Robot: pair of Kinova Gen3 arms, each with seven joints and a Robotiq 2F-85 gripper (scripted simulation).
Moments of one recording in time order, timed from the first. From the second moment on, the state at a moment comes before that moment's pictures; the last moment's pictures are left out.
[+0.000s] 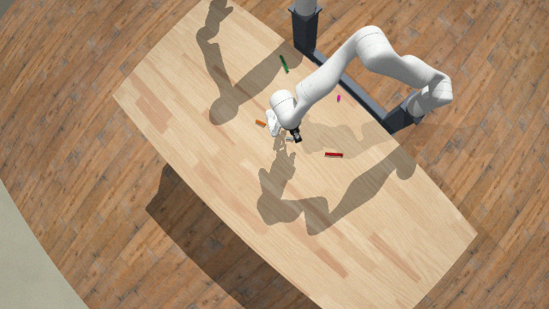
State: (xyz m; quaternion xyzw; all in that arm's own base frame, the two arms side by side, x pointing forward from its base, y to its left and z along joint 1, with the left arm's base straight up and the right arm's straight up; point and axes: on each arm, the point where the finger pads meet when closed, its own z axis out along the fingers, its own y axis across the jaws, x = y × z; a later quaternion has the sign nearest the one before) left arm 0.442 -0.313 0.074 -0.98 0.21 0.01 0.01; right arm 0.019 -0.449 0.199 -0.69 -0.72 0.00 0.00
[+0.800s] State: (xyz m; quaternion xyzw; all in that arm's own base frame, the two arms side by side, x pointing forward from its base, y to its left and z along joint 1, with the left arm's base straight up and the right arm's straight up) left arm 0.464 -0.342 0.069 -0.82 0.57 0.02 0.01; right arm 0.019 -0.449 0.199 -0.69 -0.72 0.00 0.00
